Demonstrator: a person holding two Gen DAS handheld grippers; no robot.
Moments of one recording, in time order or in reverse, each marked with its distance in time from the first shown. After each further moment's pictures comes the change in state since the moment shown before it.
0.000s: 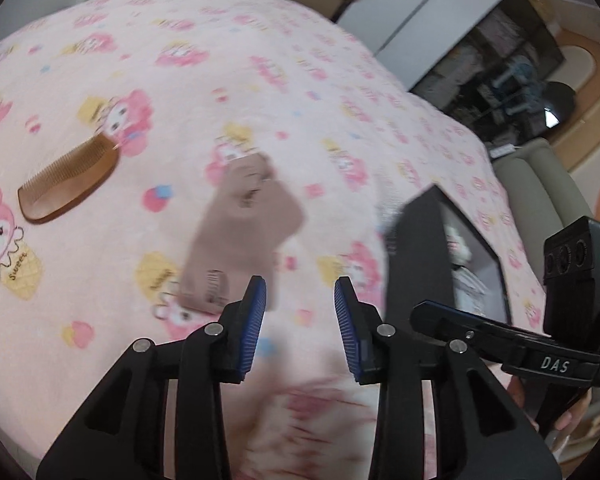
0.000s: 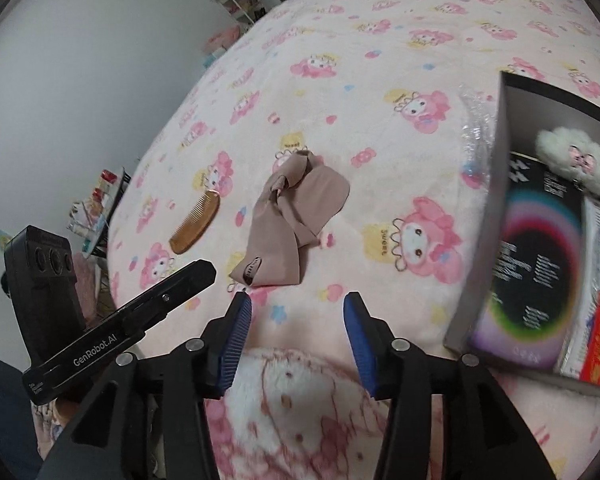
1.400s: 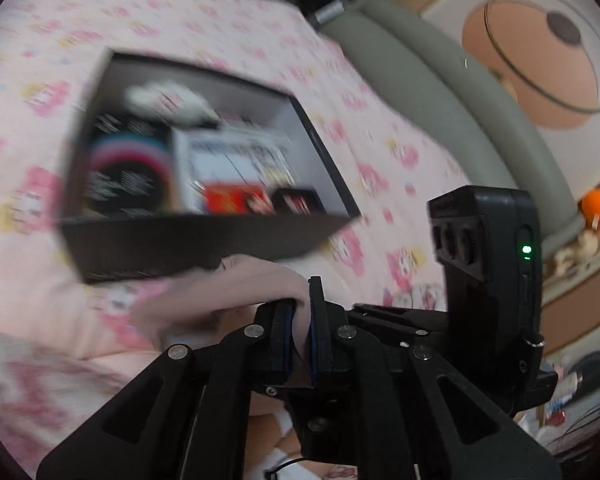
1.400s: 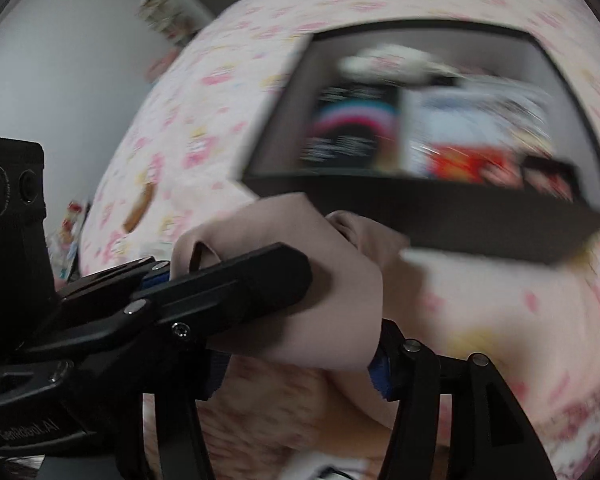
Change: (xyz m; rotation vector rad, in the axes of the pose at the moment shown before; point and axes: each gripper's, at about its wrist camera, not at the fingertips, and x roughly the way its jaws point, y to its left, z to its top) left arm 0.047 -0.269 -0.139 0.481 0.361 -0.411; right arm -0.117 -0.114 -0.134 0.213 -0.073 -0.127
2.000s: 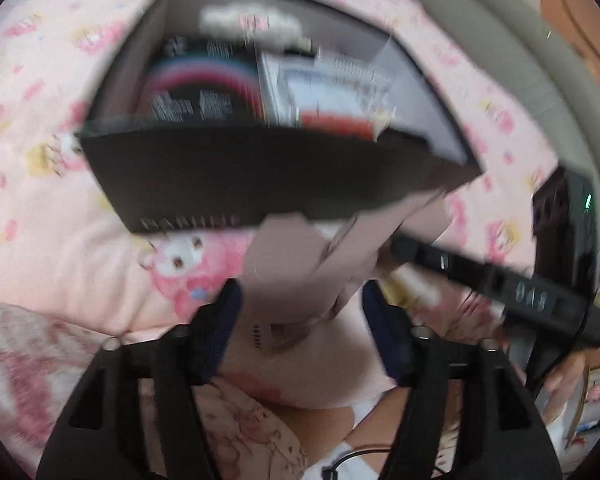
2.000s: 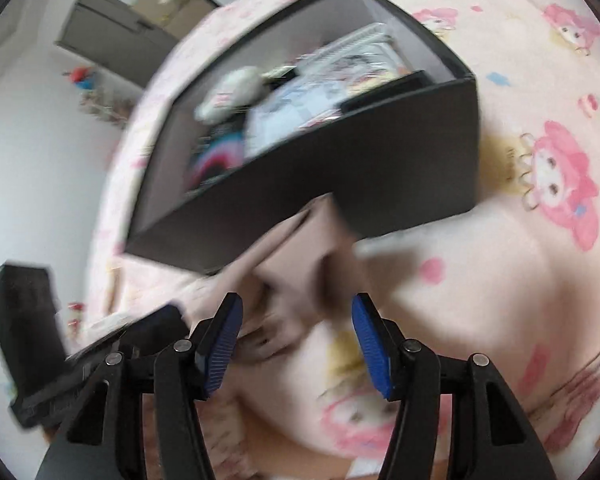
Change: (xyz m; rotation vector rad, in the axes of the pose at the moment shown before) left arm 0.050 0.049 -0.017 -0.092 0.153 0.273; right arm 0.006 -0.112 -0.010 0.314 -0.130 -0.011
